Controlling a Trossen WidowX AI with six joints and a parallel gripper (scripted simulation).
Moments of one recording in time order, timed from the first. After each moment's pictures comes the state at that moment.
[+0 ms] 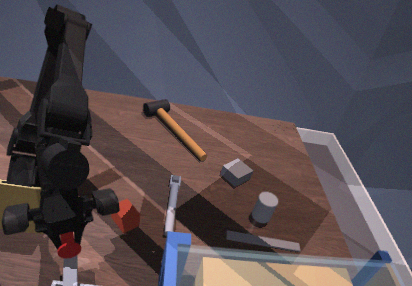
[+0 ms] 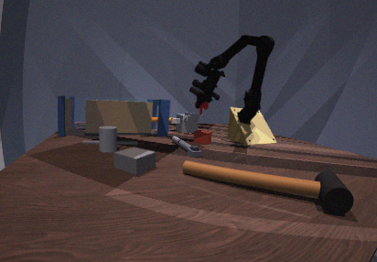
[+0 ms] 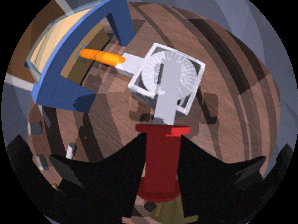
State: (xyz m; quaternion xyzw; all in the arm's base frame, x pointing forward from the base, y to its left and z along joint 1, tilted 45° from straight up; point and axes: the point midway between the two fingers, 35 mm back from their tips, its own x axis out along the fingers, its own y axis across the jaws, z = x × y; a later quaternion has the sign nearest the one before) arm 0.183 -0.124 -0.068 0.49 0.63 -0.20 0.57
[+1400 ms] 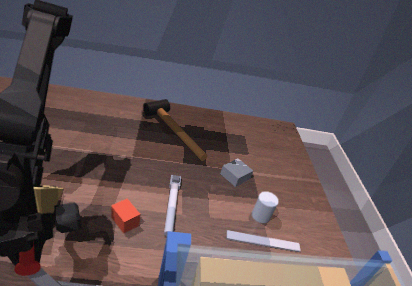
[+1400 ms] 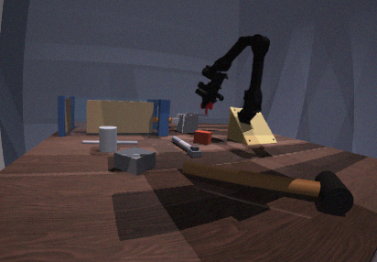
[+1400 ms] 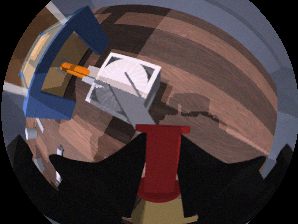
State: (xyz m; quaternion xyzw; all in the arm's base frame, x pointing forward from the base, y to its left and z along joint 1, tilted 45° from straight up) arm 0.132 -0.166 -0.099 0.49 0.63 -0.22 0.56
